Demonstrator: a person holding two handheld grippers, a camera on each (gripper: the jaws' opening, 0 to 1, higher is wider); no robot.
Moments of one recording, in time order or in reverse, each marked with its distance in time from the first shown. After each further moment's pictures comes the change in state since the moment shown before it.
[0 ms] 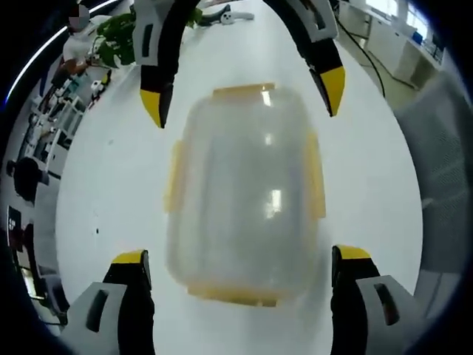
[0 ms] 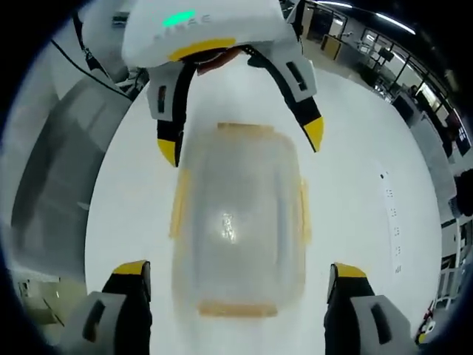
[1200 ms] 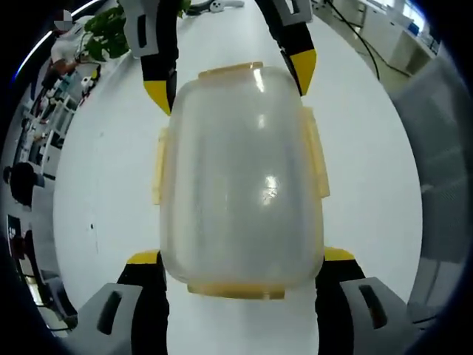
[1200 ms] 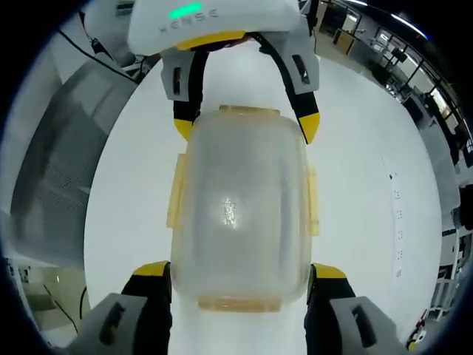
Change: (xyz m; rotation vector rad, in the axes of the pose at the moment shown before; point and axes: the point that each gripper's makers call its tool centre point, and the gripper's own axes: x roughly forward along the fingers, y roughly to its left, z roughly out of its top) left arm -0.002 -0.009 -0.019 0.040 0.069 -0.017; right arm 0.006 0.006 -0.002 -0.067 0.082 0.029
